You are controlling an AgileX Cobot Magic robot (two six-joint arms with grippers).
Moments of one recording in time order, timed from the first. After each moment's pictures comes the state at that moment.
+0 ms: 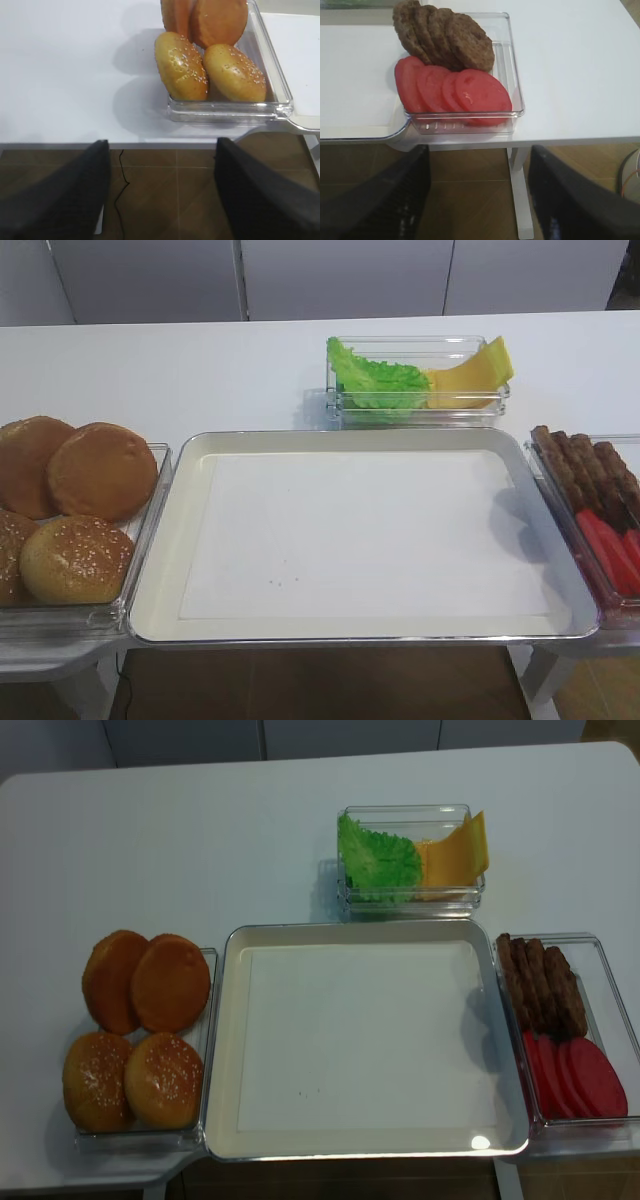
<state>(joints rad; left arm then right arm) -0.04 -0.02 -0.49 0.06 1.19 -0.21 0.05 -0.02 -0.48 0.02 1.16 0.03</state>
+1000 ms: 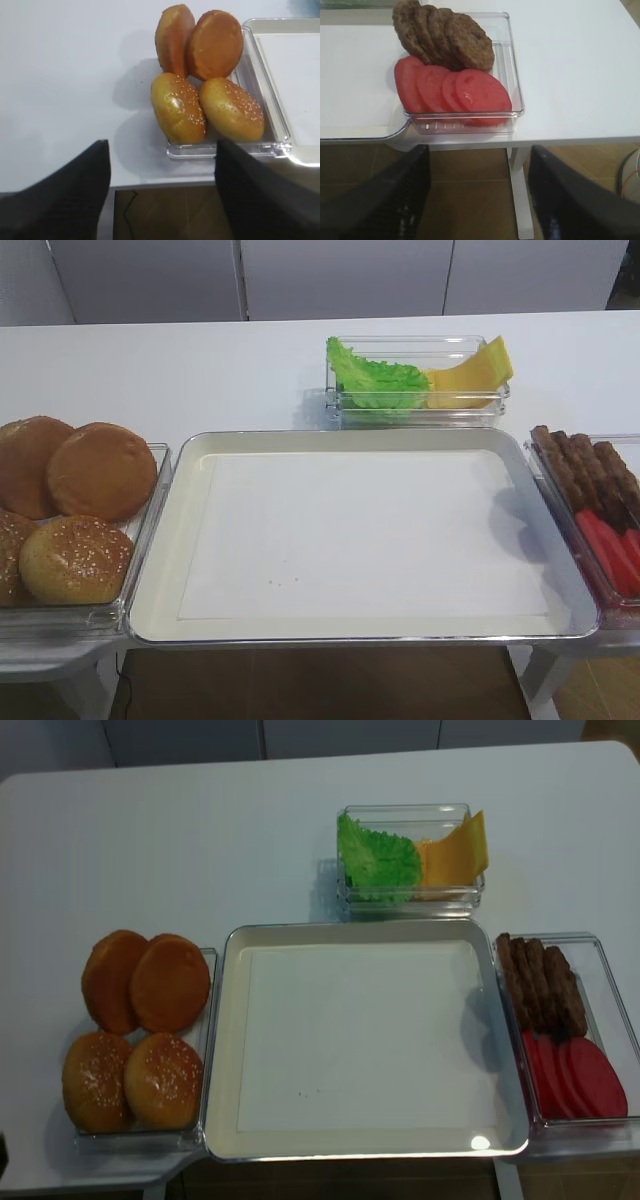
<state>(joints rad) -0.04 0.25 -0.58 0.07 1.03 -0.15 0.05 -0.02 -0.48 0.02 1.16 0.03</state>
